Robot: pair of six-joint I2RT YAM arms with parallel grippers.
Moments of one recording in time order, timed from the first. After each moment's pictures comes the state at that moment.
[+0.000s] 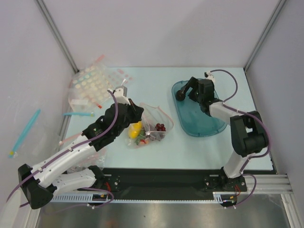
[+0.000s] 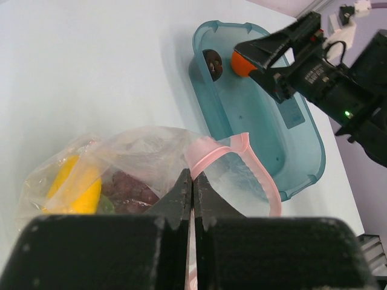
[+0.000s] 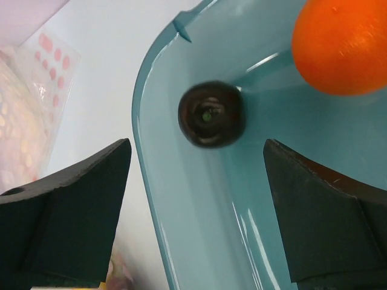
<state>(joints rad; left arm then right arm) -0.81 0.99 0.92 -0.27 -0.38 -0.68 0.28 1.71 1.02 0.25 0.06 0.70</state>
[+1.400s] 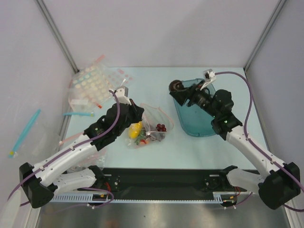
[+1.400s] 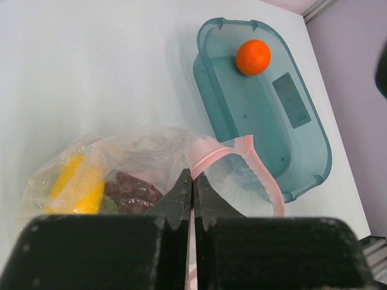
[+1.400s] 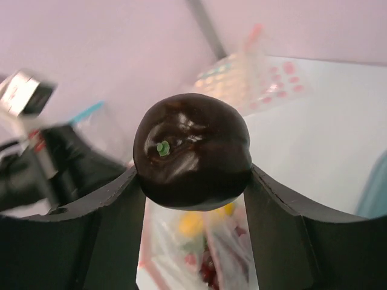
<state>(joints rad) -0.81 1.01 0.91 -0.26 -0.39 -0.68 0.42 1.12 0.87 0.33 -0.33 0.57</state>
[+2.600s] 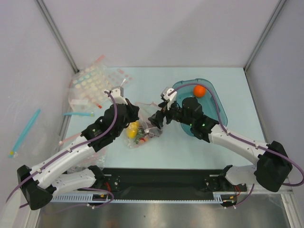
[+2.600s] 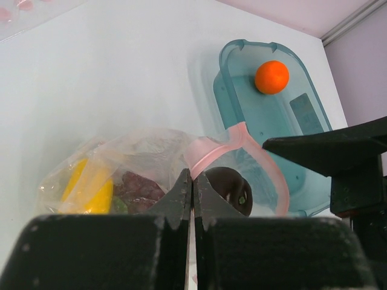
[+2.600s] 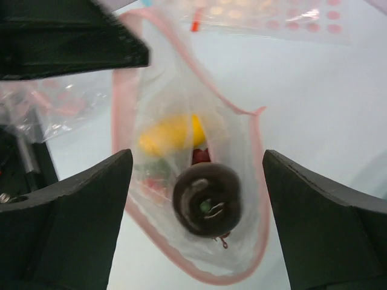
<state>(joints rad) -0.81 0.98 0.91 -0.29 -0.49 -0.67 0.79 1.29 0.90 0.22 -0.28 0.01</state>
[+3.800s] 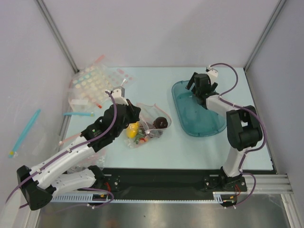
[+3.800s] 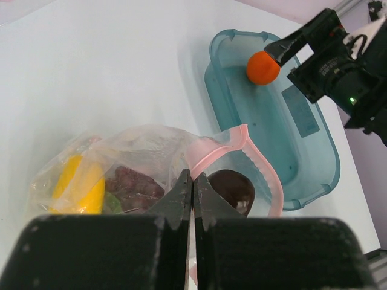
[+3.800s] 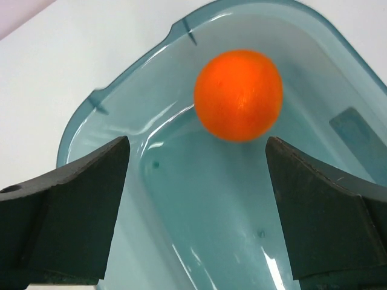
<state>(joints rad) -0.81 0.97 0.91 -0.29 -0.44 -0.67 0.30 1.80 1.19 0.10 0.43 0.58</state>
